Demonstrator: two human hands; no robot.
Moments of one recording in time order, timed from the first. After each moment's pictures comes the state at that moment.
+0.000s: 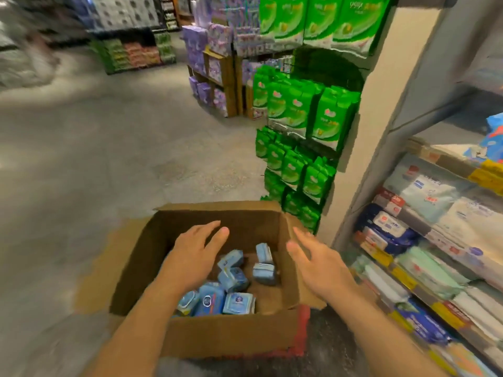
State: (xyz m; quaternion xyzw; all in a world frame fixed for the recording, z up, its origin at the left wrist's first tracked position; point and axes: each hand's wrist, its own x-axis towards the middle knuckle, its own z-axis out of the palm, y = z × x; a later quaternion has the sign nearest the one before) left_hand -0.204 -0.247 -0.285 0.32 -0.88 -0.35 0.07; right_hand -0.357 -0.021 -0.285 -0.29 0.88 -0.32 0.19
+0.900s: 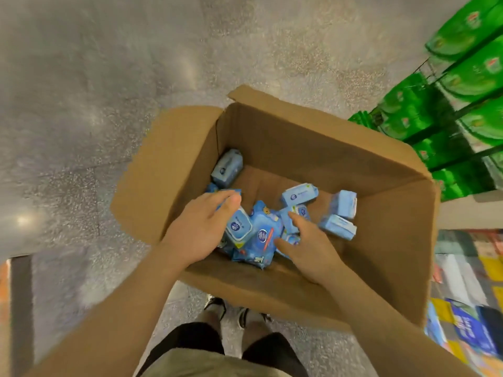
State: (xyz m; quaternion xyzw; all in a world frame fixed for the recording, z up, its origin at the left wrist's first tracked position) left_hand -0.122 -0.443 -0.464 0.46 -0.72 -0.51 -0.03; right_hand -0.306 -0.282 -0.496 -0.33 0.83 -0.12 0.44
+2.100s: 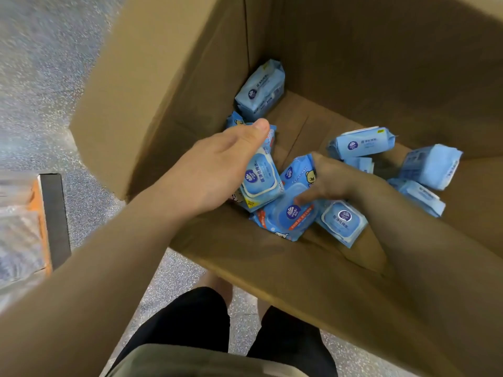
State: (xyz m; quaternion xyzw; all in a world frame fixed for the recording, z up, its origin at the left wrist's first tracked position) left_hand -0.141 -0.446 -0.531 0.56 -0.62 -0.54 -0.07; right_hand -0.361 -0.358 -0.683 -0.45 0.70 0.06 0.55
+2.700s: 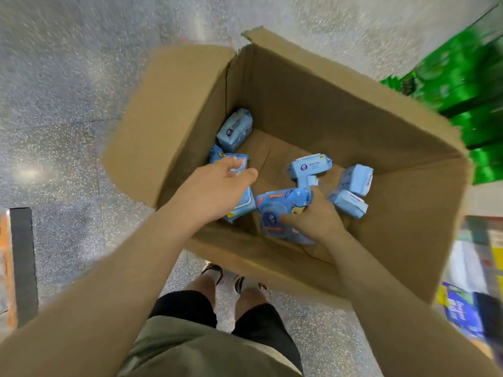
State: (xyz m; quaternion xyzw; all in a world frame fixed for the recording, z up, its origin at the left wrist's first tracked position) left_hand -0.142 -0.435 -0.457 0.56 -0.64 -0.52 -0.11; right_hand -0.323 -0.281 -0.567 -0.26 0.85 -0.14 0.44
